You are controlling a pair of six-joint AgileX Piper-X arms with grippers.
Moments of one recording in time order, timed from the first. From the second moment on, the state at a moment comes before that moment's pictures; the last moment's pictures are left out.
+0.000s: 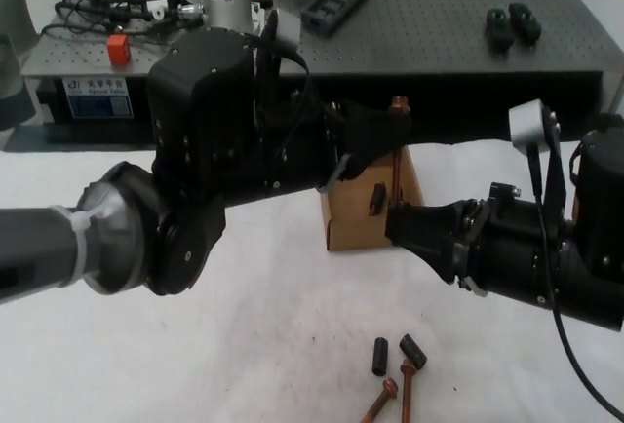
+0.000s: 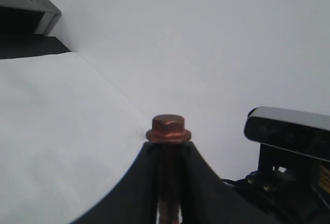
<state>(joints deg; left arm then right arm) -33.8 91.7 -51.5 -32.9 42.4 -38.1 14.8 63.6 -26.2 -15.2 -28.7 21.9</state>
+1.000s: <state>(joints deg) -33.6 91.5 -51.5 -34.5 45.3 -38.1 15.0 63.8 -25.5 -20.3 -30.2 22.0</state>
